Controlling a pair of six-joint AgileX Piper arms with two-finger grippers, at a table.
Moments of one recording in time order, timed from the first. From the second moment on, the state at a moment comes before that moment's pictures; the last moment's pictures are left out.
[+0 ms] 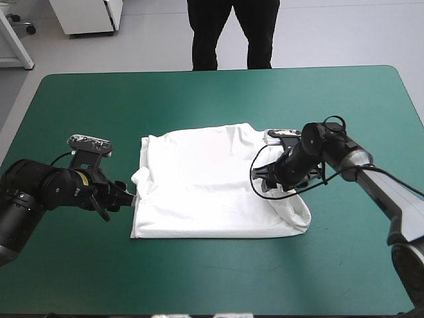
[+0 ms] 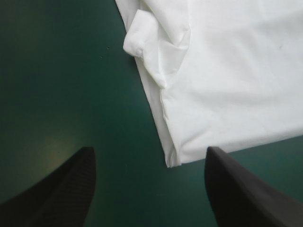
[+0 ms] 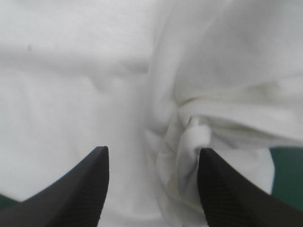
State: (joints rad) left arm -0.33 1.09 -1.09 0.04 1.15 -0.05; right arm 0.36 1.65 -1.26 0.30 1.01 0.05
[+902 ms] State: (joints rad) left arm -0.33 1.16 -1.07 -0.05 1.22 -0.13; right arm 0.33 1.26 -1.06 0.02 1.20 0.26
